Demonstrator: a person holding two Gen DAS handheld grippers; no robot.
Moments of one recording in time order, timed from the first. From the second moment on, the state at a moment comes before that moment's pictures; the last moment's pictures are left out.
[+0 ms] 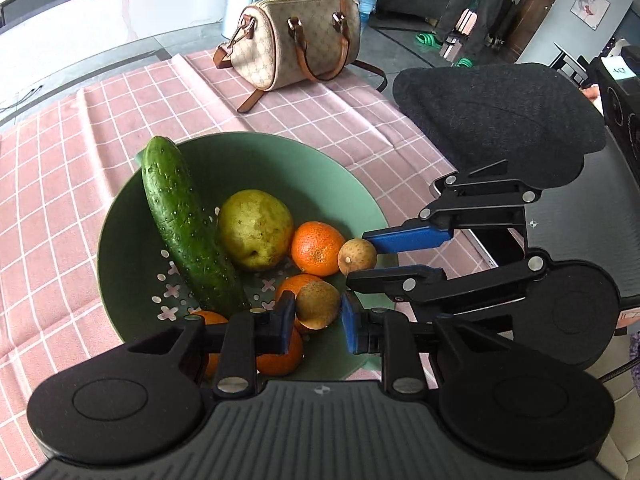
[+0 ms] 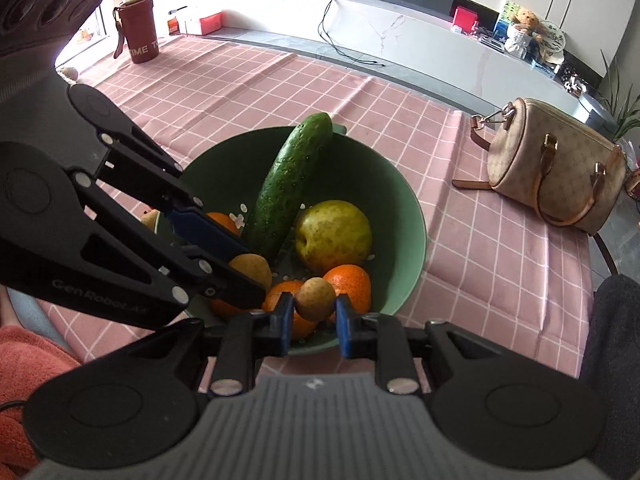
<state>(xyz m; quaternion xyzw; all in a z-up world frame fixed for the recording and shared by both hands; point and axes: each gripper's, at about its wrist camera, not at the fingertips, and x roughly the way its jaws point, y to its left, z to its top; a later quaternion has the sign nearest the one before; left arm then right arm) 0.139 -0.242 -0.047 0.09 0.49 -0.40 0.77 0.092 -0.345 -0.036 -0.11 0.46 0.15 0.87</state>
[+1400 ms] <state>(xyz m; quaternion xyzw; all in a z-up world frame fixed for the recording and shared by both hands) 0.136 -0.192 -0.006 0.05 0.45 -0.36 0.82 0.103 -0.326 -0.017 -0.15 0.46 0.14 0.86</state>
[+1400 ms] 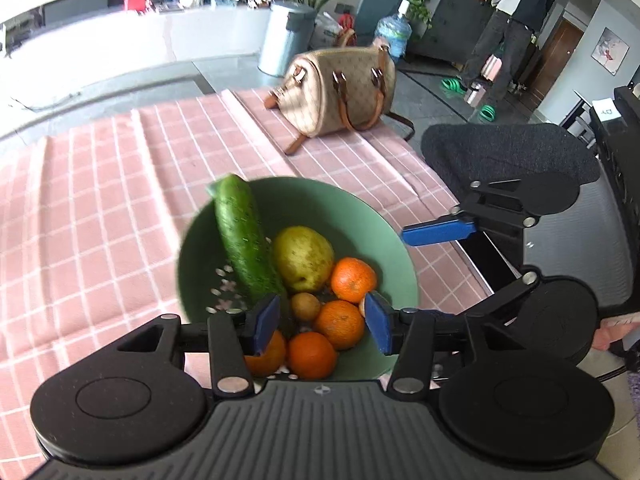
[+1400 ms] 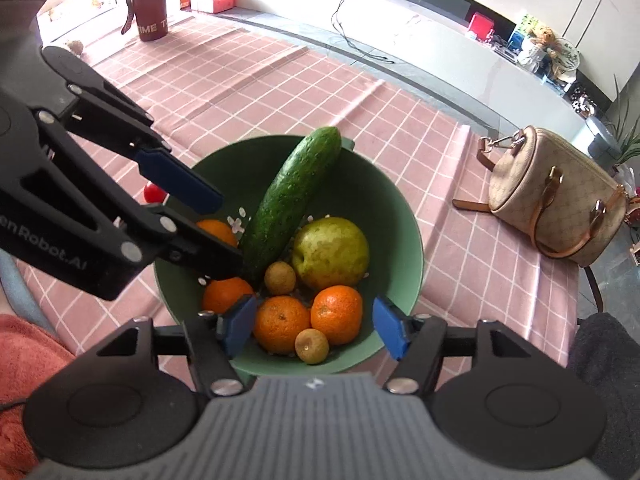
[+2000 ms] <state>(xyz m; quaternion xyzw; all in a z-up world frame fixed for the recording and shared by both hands) 0.099 -0.072 0.006 0.10 0.37 -0.25 0.89 0.060 -0.228 -0.007 0.07 0.39 0.01 0.92</state>
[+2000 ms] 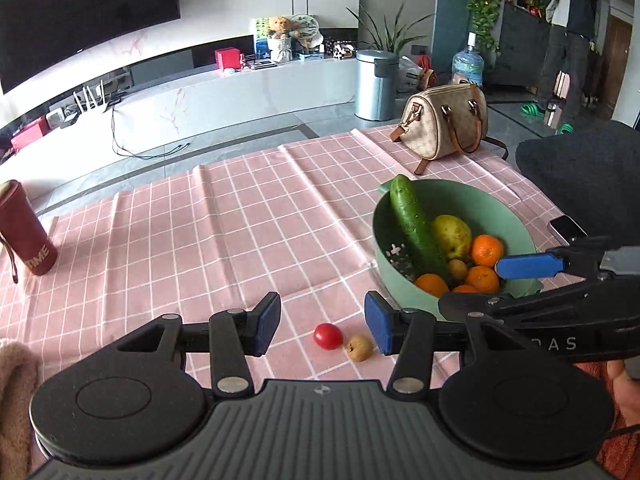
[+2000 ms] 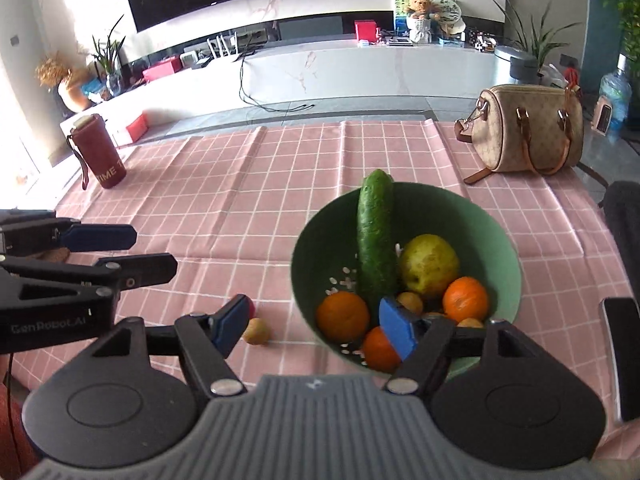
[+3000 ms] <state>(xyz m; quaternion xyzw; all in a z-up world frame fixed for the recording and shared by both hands) 0.154 -0.039 -0.094 0.07 0.45 -0.26 0.85 0.094 -0.168 -0.094 0.13 0.43 -0.02 0.89</state>
